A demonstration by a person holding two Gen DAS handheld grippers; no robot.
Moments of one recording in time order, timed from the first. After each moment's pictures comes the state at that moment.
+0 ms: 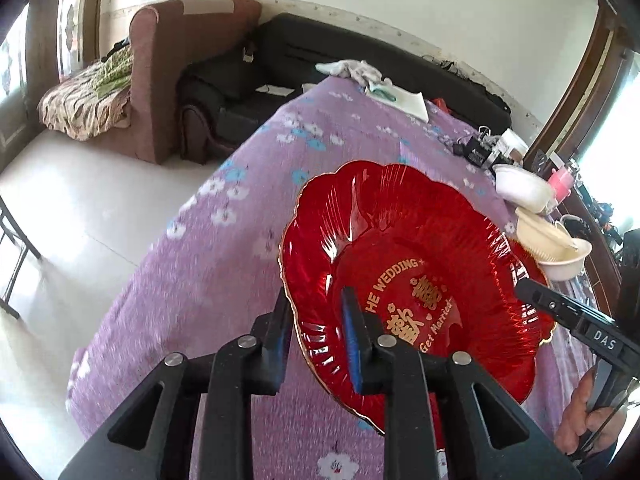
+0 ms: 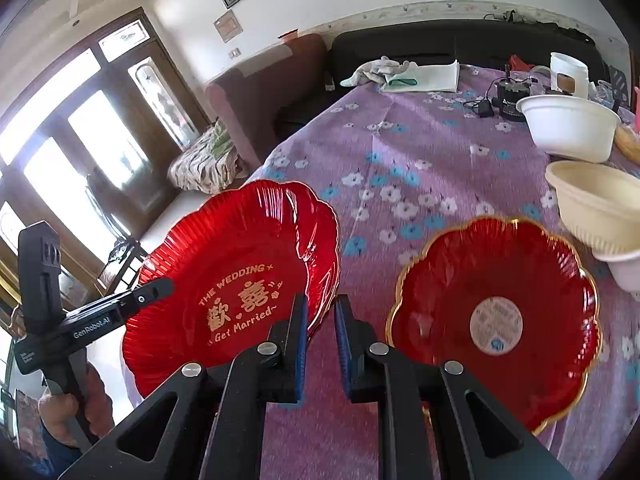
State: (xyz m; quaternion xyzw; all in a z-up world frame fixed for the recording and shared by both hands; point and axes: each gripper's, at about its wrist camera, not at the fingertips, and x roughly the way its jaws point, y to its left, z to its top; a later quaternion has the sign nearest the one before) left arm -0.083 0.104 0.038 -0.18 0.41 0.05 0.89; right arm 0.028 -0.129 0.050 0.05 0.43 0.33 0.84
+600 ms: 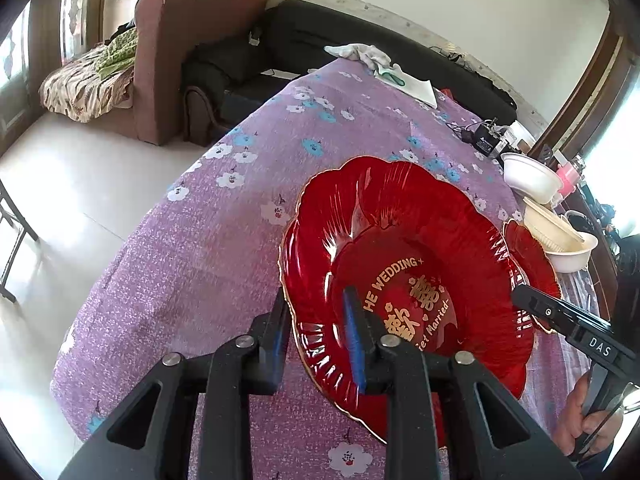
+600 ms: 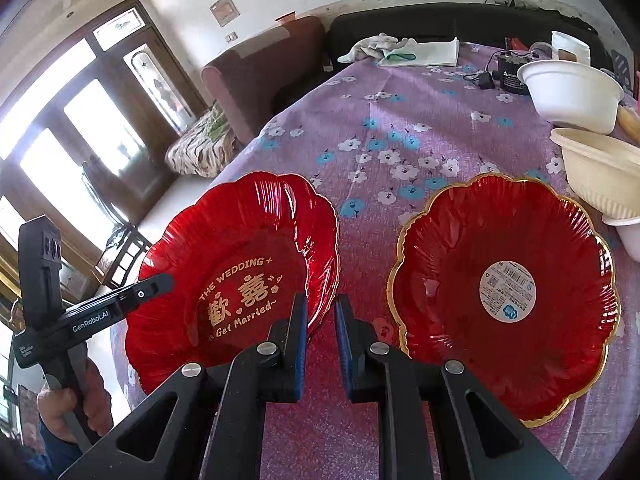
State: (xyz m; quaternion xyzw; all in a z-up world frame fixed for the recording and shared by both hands) left arm -0.088 0.107 0.020 -0.19 0.42 0.05 0.88; right arm 0.025 -0.126 0.026 0.05 0.45 0.33 0.83
